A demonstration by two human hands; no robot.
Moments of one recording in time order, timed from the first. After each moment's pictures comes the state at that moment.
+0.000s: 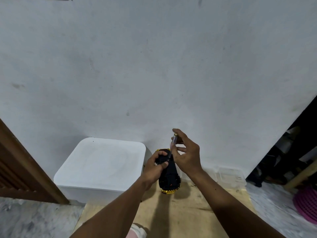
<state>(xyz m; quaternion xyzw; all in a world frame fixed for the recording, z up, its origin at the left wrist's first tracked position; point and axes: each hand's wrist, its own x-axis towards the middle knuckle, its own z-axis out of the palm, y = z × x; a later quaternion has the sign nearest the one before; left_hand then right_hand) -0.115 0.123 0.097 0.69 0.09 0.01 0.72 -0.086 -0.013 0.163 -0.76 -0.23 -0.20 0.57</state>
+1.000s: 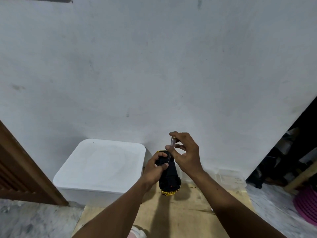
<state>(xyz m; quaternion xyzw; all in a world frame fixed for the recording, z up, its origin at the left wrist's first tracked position) -0.114 0.121 0.097 0.68 0.10 0.00 0.72 -0.082 -0.014 0.168 -0.75 -0.26 -0.19 0.57</state>
